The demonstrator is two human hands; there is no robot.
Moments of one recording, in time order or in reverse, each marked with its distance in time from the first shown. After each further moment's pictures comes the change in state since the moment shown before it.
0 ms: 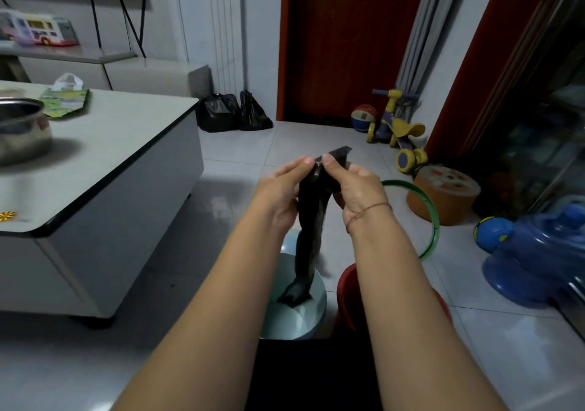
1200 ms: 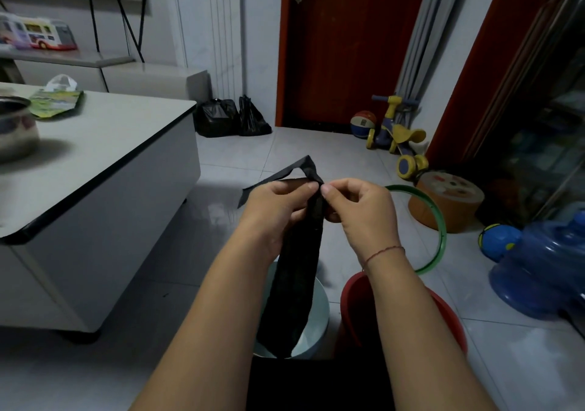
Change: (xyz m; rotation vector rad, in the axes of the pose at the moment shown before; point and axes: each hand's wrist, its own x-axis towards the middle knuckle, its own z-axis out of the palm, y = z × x) left_hand -0.007 -0.012 -0.025 0.170 -0.119 0.064; right_hand -0.021 0.021 -0.014 -0.488 -0.034 -0.379
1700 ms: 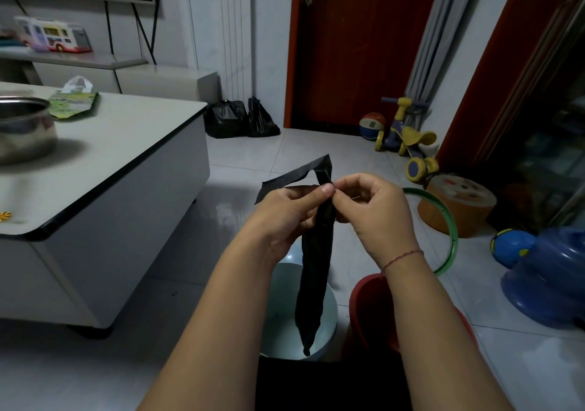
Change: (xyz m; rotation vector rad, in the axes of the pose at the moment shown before) left_hand -0.002 0.004 -0.007 0.050 -0.164 -0.053; right_hand -0.004 -0.012 -0.003 -0.096 -0.055 -0.082
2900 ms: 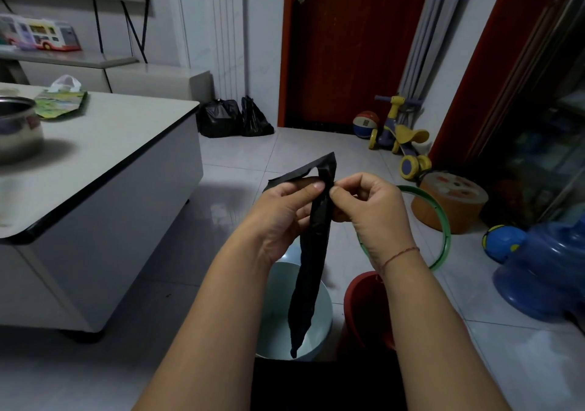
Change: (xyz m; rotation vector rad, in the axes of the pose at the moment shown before) left_hand 0.000 -0.001 0.004 -0.189 0.025 -0.012; right_hand 0.000 0.004 -0.002 0.168 0.028 0.080
